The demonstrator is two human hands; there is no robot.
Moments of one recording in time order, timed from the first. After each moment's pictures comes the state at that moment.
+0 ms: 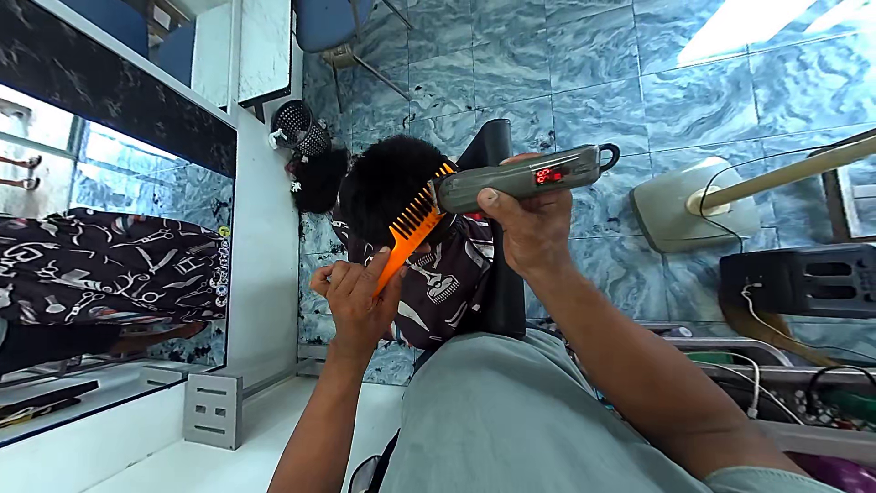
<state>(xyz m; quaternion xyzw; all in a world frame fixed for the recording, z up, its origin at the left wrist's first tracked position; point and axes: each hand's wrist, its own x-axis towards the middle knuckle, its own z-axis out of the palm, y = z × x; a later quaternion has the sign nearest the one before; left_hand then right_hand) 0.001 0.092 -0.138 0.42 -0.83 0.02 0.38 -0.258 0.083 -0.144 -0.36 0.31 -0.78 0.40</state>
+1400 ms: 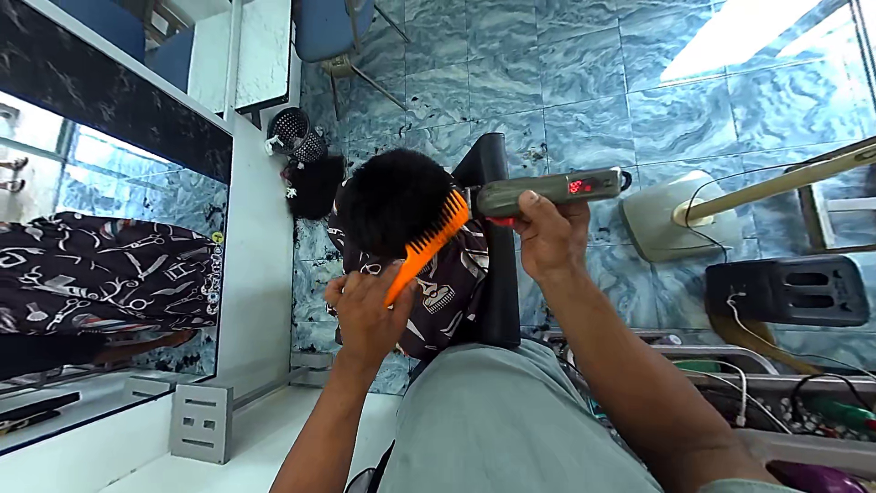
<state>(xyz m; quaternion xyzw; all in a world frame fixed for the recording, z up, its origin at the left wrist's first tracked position) -0.015 0.099 -0.137 0.46 -0.83 -0.03 0.31 -0.290 0.091 -0.164 -0.22 0.39 -0.78 0.43</state>
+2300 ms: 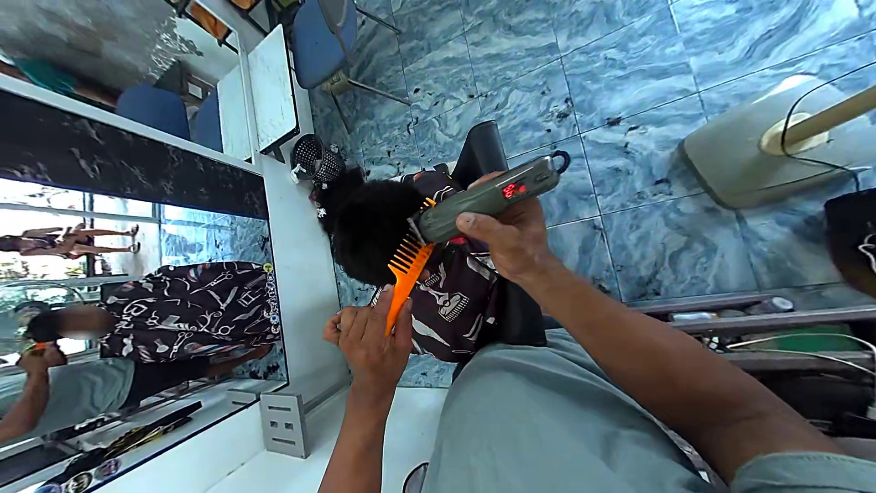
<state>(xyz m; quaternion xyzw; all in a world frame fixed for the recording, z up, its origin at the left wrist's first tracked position) -0.031 0.101 -0.117 0.45 -0.84 0.08 0.28 -0.276 0.066 -0.169 -0.30 0.27 -0.79 0.46</state>
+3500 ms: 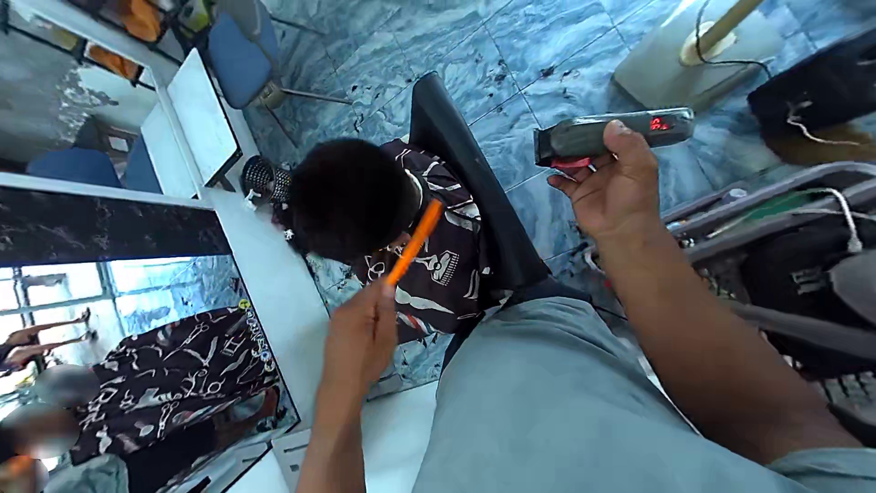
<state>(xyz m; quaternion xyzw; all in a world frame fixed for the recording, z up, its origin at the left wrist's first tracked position) 0.016 0.093 -0.082 0.43 -0.86 -0.28 -0.01 -0.329 0.193 -0.220 0.06 0.45 -0.80 0.39</state>
